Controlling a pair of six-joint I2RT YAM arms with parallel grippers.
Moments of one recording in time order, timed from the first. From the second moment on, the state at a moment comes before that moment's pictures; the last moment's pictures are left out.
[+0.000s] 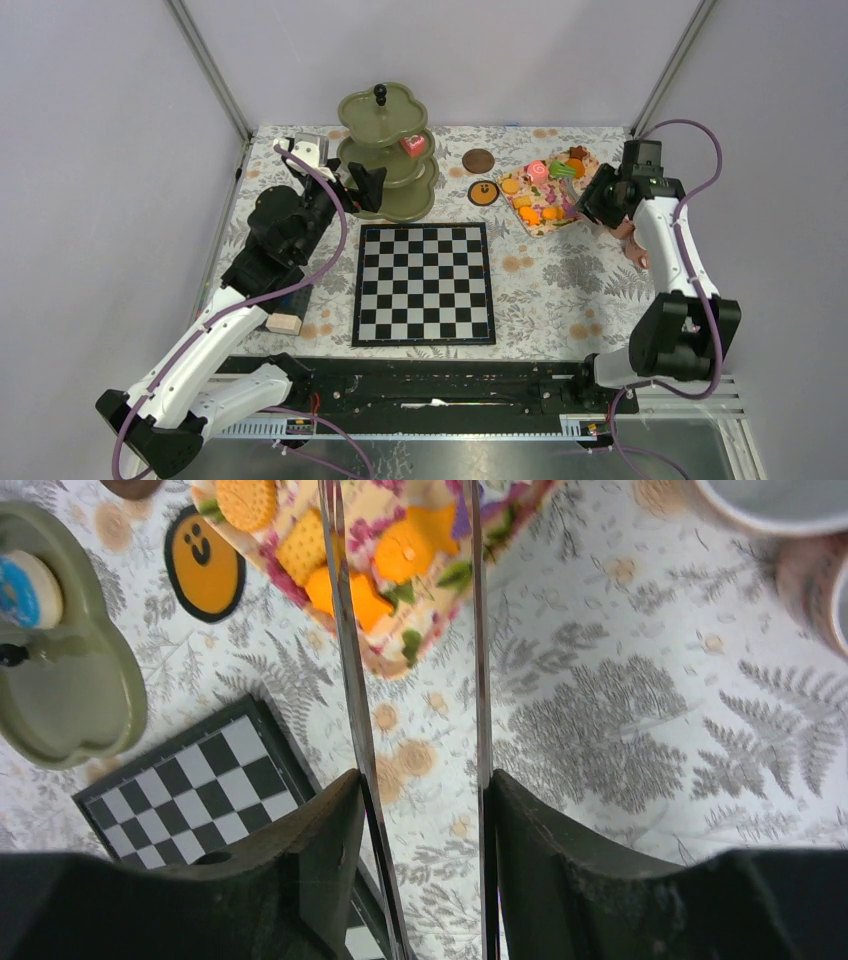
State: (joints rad) left arm -0.59 0.92 1.04 -0.05 -0.20 -0.17; right arm -0.13 1.47 1.28 -0.76 -0.12 0.46
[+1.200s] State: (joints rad) left arm -0.59 0.94 1.04 -0.05 -0.17 -0.19; right arm -0.09 1.39 1.09 -0.71 -0.01 0.65
